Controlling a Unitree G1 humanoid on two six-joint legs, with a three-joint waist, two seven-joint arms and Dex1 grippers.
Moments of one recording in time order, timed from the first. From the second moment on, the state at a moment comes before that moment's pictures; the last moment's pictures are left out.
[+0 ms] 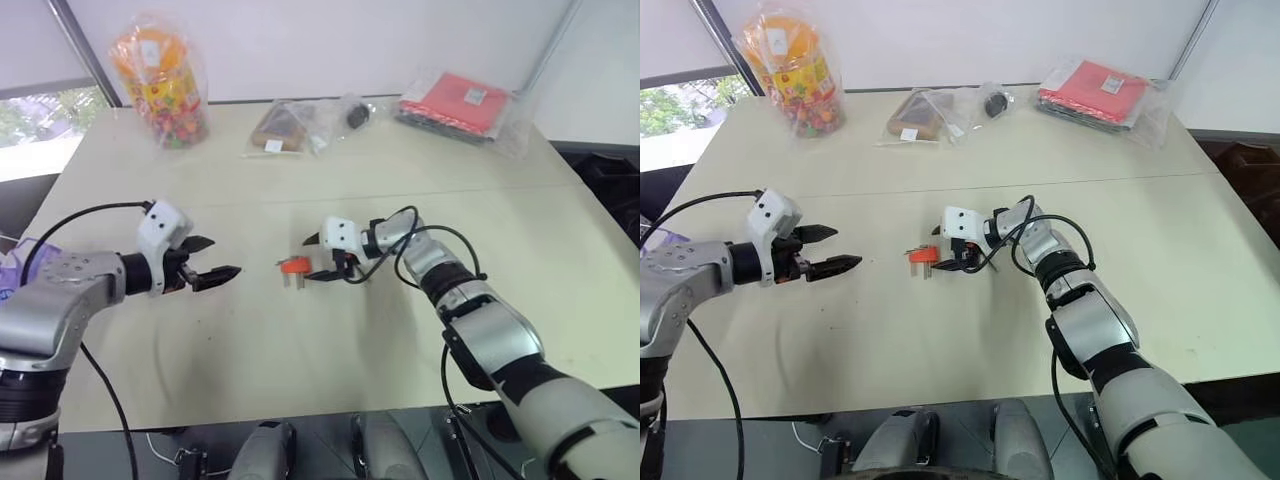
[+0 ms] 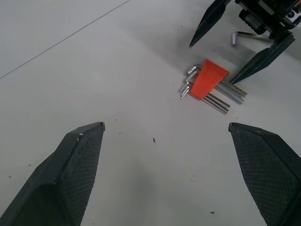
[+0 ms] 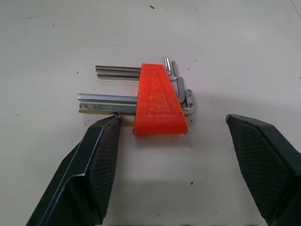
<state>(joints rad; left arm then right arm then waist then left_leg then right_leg) -0.30 0.86 0.14 -0.27 -0.51 0.84 -0.83 -1.06 -0.22 0.33 1.15 -0.15 -0.41 1.13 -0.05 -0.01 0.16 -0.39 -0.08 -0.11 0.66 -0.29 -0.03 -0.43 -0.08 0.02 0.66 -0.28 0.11</state>
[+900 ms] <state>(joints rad) -0.53 0.66 0.15 -0.21 -0.61 0.80 -0.80 -0.90 -0.50 0.28 0.61 -0.53 -0.83 0.41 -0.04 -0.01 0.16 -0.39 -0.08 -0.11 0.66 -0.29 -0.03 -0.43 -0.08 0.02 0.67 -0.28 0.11</state>
